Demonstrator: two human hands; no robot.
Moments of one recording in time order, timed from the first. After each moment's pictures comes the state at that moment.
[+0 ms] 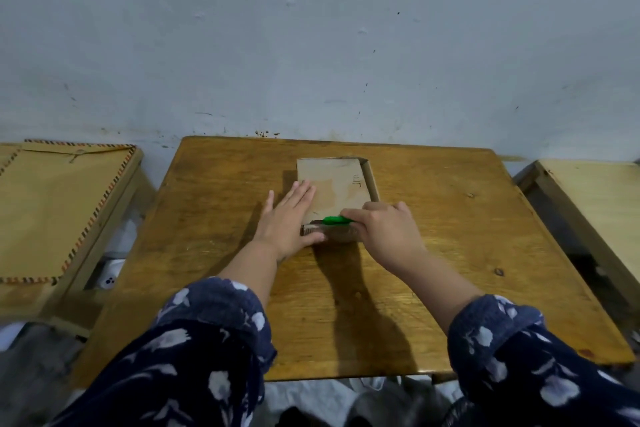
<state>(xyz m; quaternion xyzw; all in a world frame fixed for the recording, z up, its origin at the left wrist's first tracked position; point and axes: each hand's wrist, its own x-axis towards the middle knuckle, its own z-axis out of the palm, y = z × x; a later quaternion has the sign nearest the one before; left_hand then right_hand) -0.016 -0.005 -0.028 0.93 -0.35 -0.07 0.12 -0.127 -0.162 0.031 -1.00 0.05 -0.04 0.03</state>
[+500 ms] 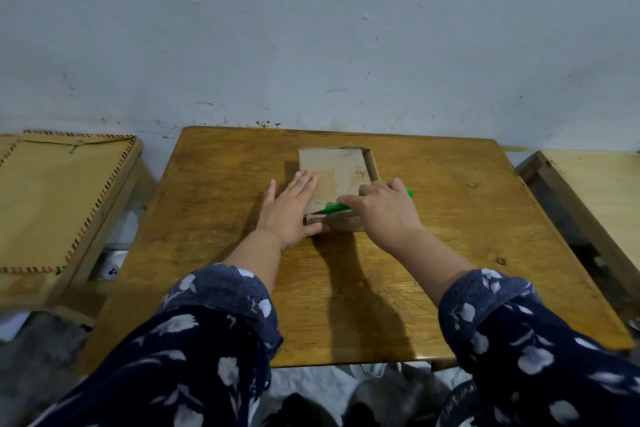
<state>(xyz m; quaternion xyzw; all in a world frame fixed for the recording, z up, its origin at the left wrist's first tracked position) -0.017 -0.004 -0.026 0.93 -0.35 -0.06 0.13 -0.117 -0.156 0.042 -1.00 0.02 -0.02 -0.07</state>
